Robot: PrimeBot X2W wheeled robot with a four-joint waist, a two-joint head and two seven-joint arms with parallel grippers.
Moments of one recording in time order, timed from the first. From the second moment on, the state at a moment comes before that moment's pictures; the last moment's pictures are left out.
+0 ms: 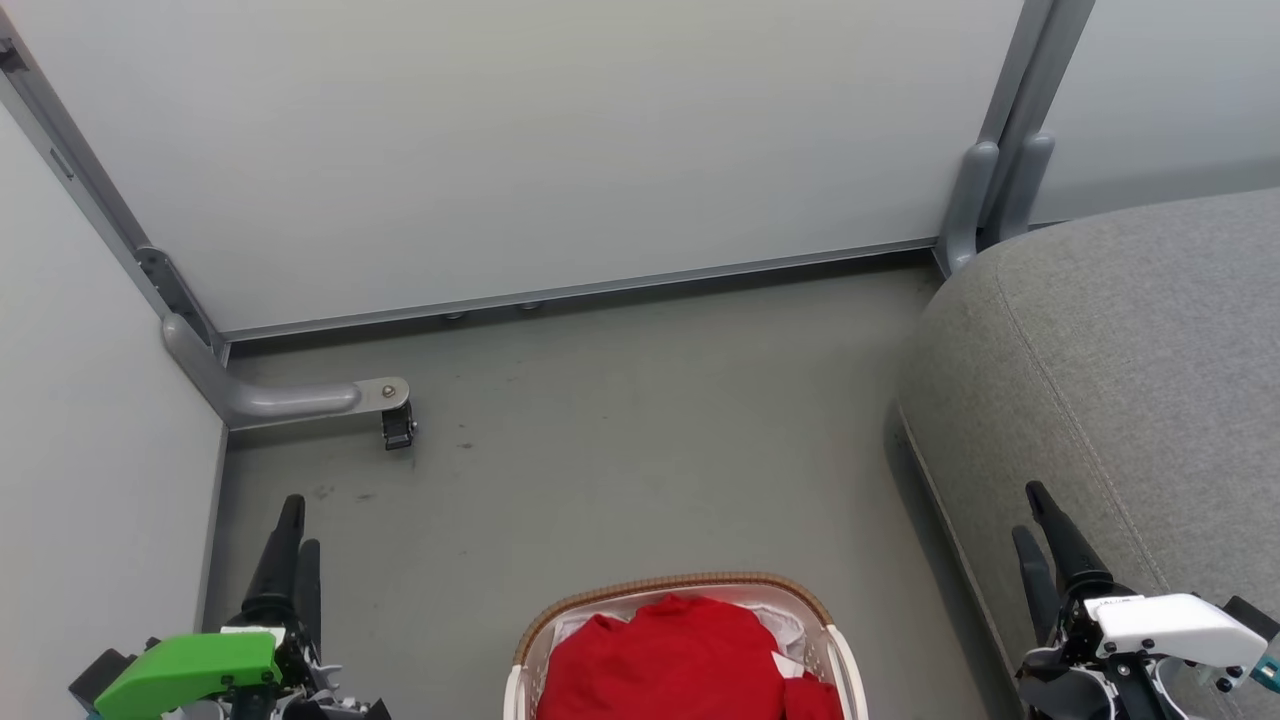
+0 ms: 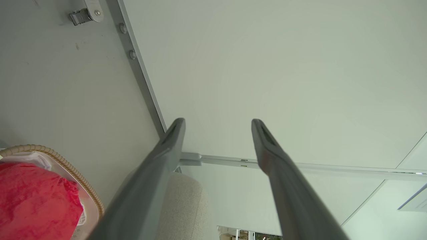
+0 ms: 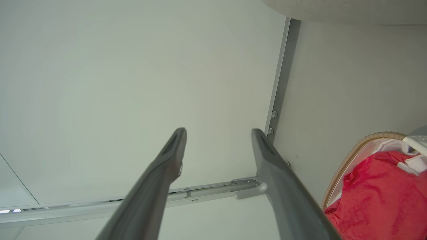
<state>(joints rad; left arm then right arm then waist) -0.05 0.04 0.07 0.29 -1.60 -0.13 0.08 -0.06 -0.03 -0.08 0.29 1.59 0.13 0.08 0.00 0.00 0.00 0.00</state>
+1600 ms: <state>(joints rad) -0.03 0.04 -0.07 0.15 -0.92 -0.08 -0.10 -0.05 -0.04 -0.06 0.16 0.86 0.13 -0.10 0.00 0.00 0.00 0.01</state>
